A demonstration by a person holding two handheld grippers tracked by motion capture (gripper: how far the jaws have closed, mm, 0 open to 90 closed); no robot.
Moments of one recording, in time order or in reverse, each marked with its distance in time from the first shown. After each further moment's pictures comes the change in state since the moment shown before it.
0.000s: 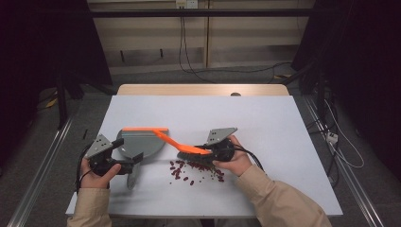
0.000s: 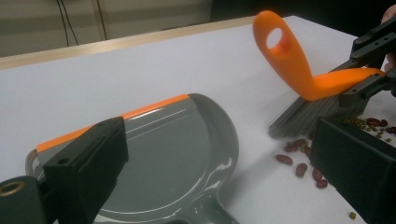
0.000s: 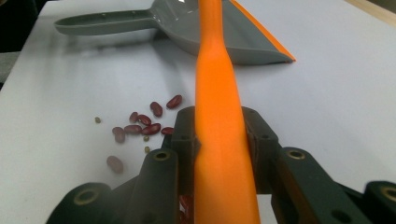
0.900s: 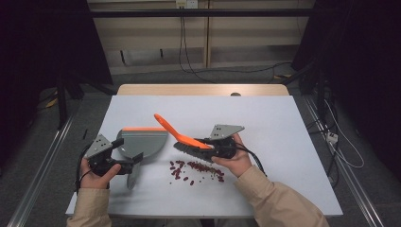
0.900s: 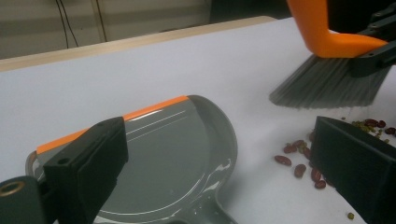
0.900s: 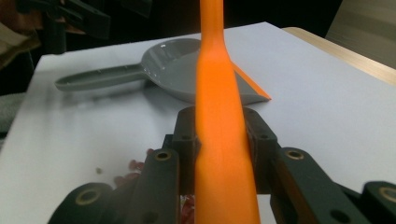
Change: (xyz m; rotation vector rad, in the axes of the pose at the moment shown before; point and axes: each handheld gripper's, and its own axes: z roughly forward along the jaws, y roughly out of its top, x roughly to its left) left arm 0.000 0.001 -0.001 -0.006 -0.002 0.001; right arm 0.010 0.016 -0.015 -0.157 -0.060 0.046
